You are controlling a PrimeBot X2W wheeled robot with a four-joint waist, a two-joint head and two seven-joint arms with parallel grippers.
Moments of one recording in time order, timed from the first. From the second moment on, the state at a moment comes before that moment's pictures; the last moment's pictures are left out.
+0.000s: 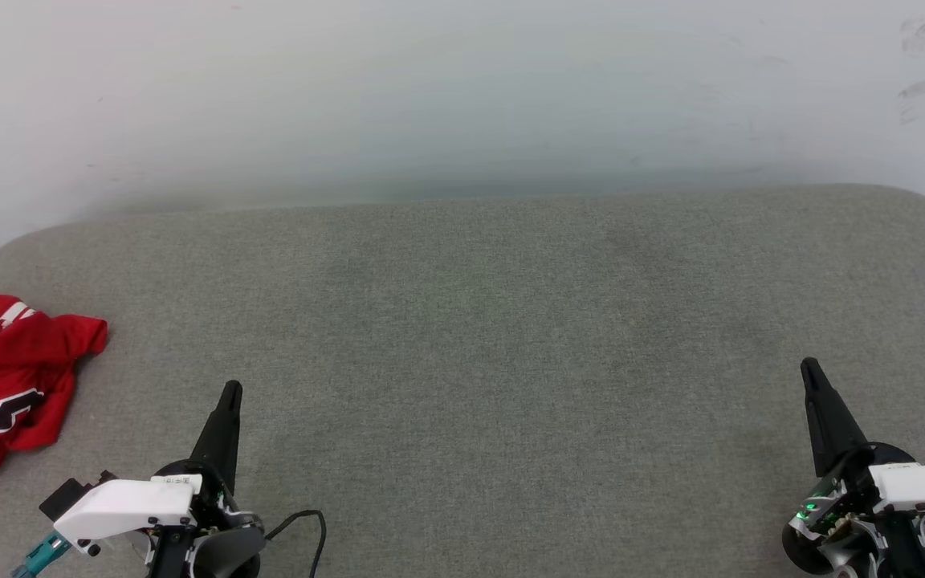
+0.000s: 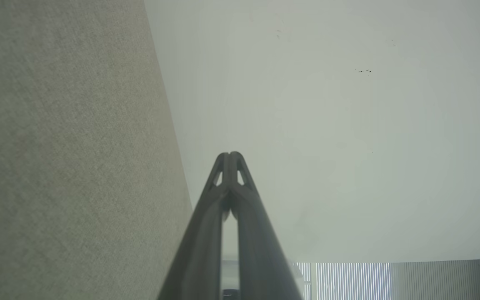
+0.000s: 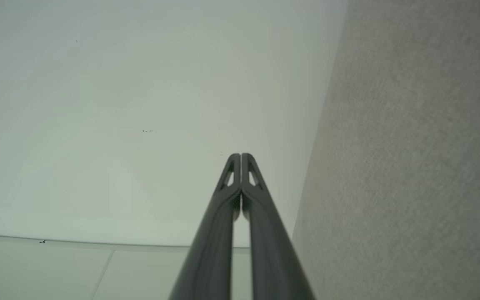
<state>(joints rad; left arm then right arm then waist) -0.11 0.05 0.11 0.25 -1.61 -0.13 0.11 -0.10 -0.05 -0.11 0.25 1.61 0.13 0.11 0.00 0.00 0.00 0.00</state>
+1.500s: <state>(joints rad) -0.06 0.05 0.12 0.22 -1.47 -0.12 0.04 -0.05 -0.05 -0.14 0.24 1.46 0.13 0.04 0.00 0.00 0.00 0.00</state>
